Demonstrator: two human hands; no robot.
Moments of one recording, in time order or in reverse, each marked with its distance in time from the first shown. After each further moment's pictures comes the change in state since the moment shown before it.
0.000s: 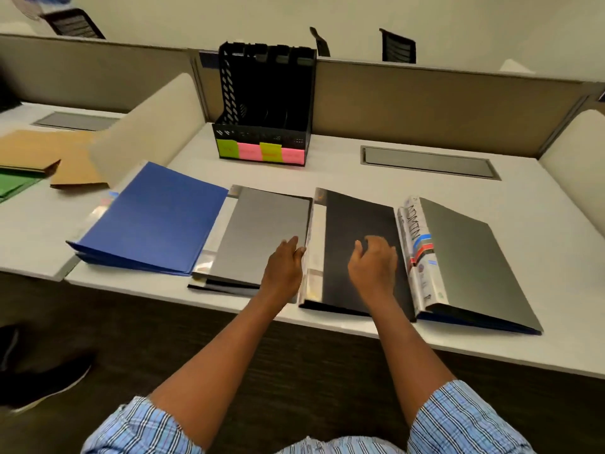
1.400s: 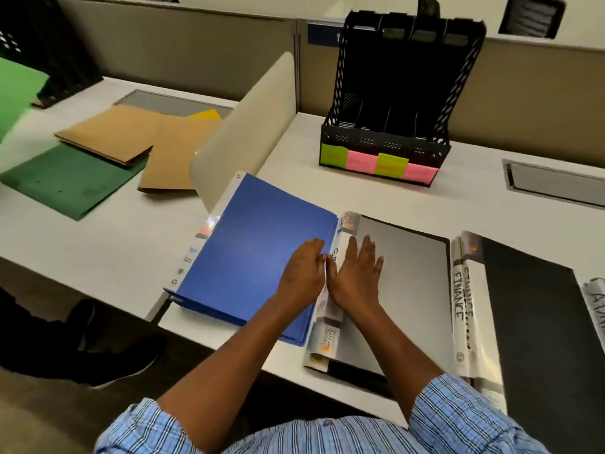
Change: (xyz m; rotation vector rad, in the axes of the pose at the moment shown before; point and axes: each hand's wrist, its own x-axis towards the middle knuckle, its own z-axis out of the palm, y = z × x) left_hand 0.163 -0.171 -0.165 0.044 0.005 -0.082; right_hand 0.028 -0.212 0.278 -0.225 -0.530 -0.079
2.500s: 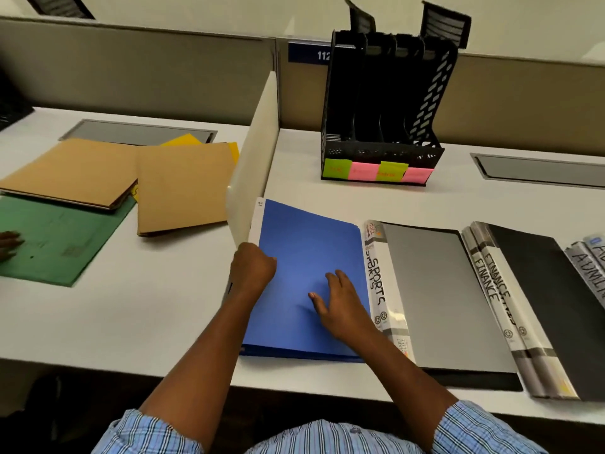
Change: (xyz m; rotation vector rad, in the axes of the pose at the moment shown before) left_hand 0.081 -0.112 -0.153 0.103 -0.012 -0.383; right_hand -0.034 -0.116 0.062 0.141 -0.101 0.039
